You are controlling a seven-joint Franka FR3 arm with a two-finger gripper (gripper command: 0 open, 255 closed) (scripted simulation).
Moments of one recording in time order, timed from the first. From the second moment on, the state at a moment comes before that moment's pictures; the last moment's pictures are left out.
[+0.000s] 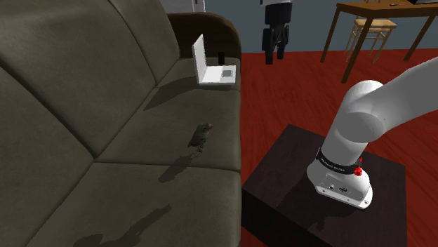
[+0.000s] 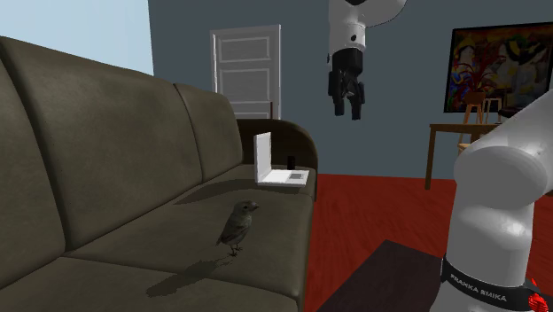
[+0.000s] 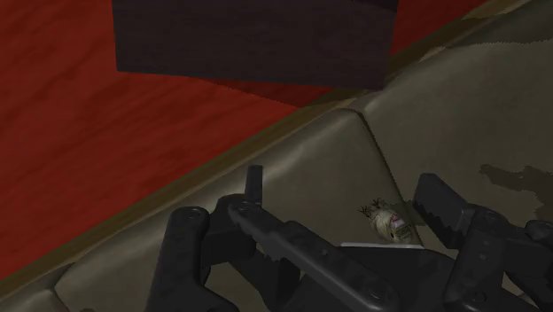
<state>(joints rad) 0.01 -0.75 -0.04 -2.33 0.07 1.45 -0.04</state>
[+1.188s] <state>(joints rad) 0.09 -0.23 0.12 -2.24 0.19 1.78 0.13</state>
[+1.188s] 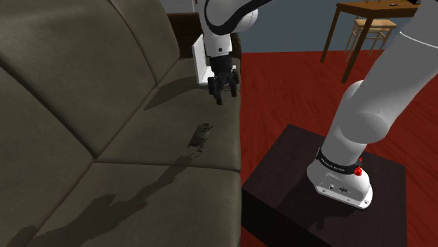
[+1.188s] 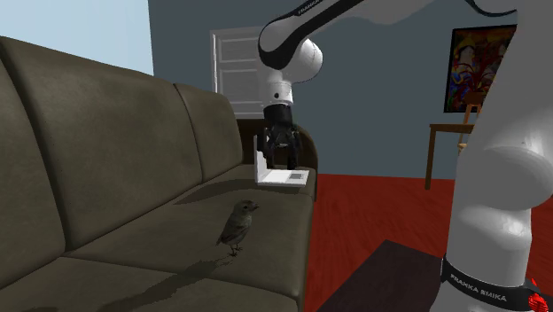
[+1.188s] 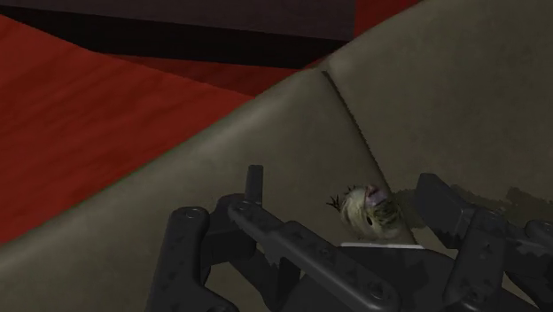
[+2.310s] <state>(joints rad) 0.17 0.32 0.19 -1.93 0.19 1.93 0.25</state>
